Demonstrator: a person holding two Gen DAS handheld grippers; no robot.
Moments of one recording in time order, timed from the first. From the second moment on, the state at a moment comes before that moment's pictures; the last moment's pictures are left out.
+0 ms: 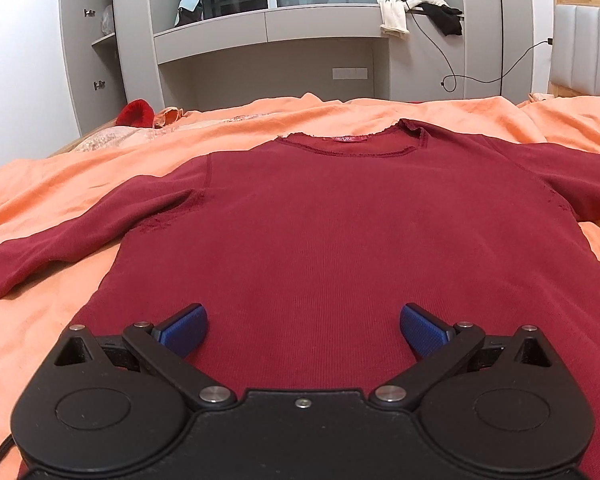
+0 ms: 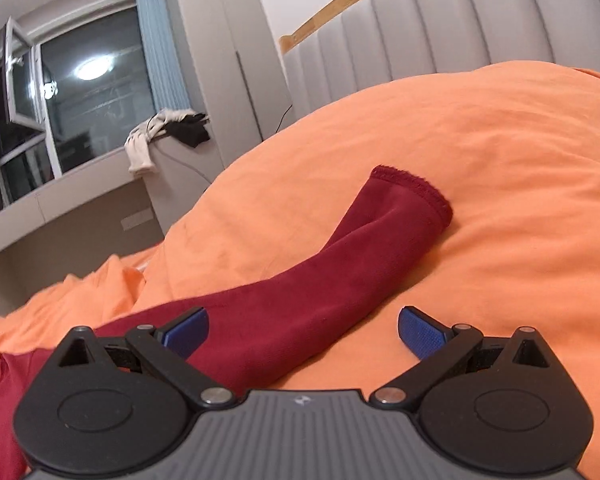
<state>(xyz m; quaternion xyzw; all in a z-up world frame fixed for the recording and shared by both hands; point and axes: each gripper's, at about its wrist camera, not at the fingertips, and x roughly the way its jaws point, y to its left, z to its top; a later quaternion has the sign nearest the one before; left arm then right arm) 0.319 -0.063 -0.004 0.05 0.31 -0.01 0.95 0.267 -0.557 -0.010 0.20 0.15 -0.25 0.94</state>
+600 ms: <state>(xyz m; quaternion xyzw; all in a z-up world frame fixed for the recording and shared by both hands) 0.319 -0.062 -0.006 0.05 0.30 -0.01 0.95 0.266 -0.555 -0.014 0.21 0.13 -0.24 0.94</state>
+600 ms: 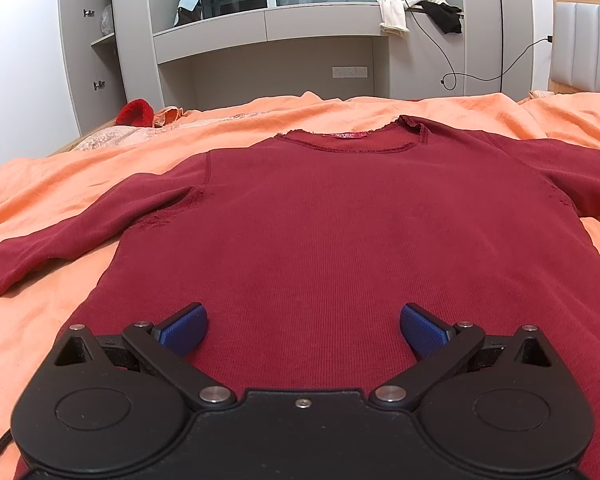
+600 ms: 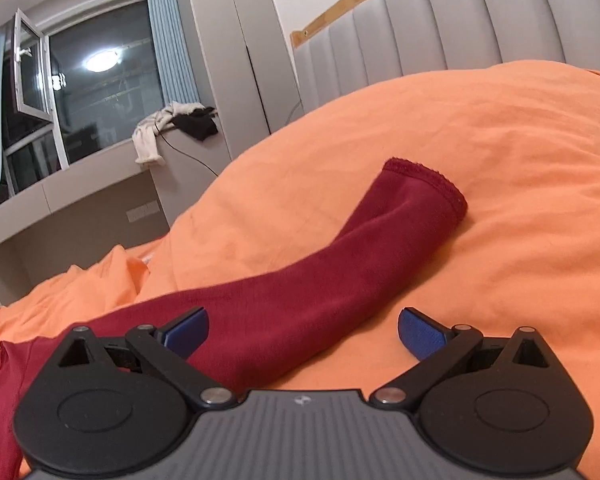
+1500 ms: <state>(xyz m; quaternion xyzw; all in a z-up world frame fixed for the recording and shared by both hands) 0.310 -0.051 0.025 0.03 0.24 0.00 0.97 0.263 -0.570 0.033 0.24 0.01 -0.23 0.94</state>
